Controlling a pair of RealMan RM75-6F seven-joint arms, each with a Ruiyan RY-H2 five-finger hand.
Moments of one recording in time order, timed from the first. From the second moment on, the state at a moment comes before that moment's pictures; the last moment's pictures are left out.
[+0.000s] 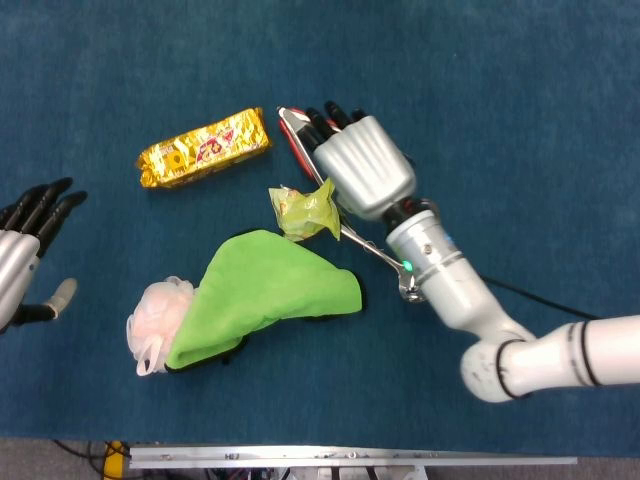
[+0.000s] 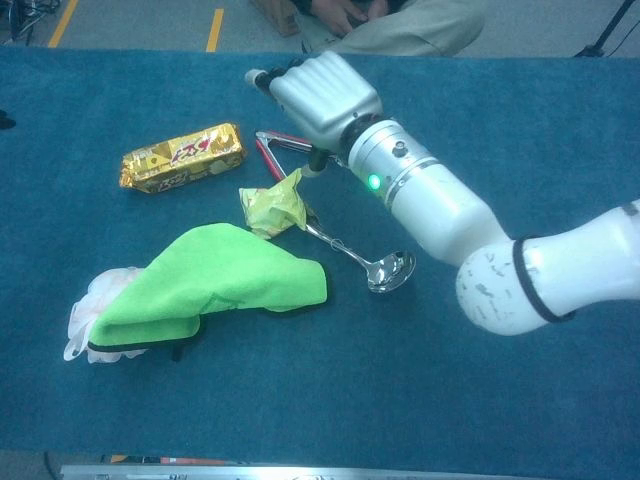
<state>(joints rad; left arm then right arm) -0.27 -0.82 0.07 -1.99 1.54 1.17 0.00 1.01 -1.78 0.22 -1.58 -0.87 1.16 -0.97</state>
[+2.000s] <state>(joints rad) -0.26 -0.81 0.09 -1.97 1.54 1.15 -0.02 1.03 -1.92 0.19 -1.15 -0.63 1.03 -1.07</state>
